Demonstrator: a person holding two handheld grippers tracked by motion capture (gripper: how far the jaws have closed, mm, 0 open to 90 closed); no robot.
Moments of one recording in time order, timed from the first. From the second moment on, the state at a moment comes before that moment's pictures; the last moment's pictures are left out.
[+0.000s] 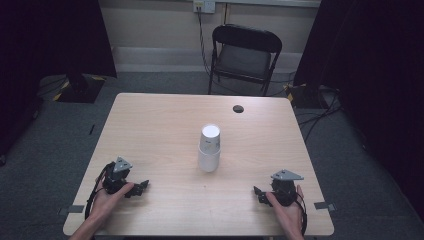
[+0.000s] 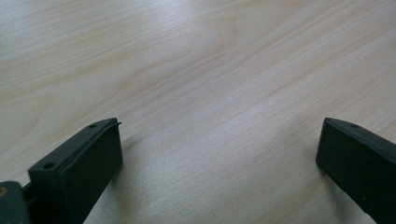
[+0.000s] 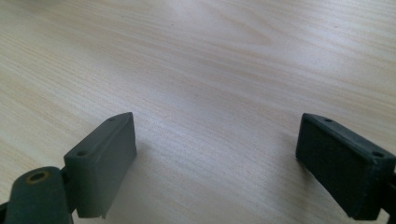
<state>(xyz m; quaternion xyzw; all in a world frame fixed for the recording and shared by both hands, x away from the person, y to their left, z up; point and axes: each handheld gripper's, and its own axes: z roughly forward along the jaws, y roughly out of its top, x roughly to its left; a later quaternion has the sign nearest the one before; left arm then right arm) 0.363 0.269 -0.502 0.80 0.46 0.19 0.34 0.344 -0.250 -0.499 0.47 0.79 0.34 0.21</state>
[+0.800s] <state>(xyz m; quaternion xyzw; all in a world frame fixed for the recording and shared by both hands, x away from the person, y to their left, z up) 0.342 0.257 -0.467 0.80 0.41 0.16 0.42 0.345 -0.250 -0.499 0.48 0.78 0.34 0.21</state>
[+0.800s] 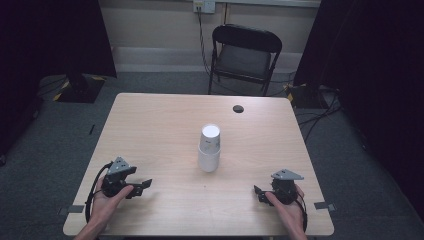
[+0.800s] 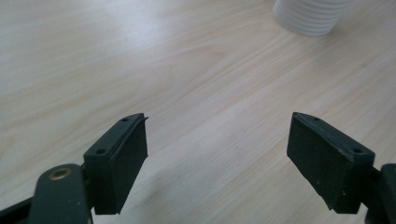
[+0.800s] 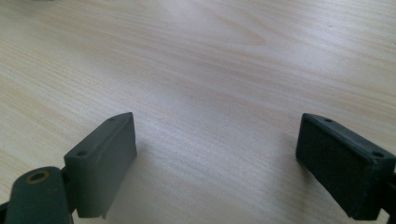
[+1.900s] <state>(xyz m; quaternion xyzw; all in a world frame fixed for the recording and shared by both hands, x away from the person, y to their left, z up) 0.359 0.186 -0.403 0.79 0.29 0.16 0.52 0.346 -0.250 -0.499 0.48 0.78 0.34 0.21</state>
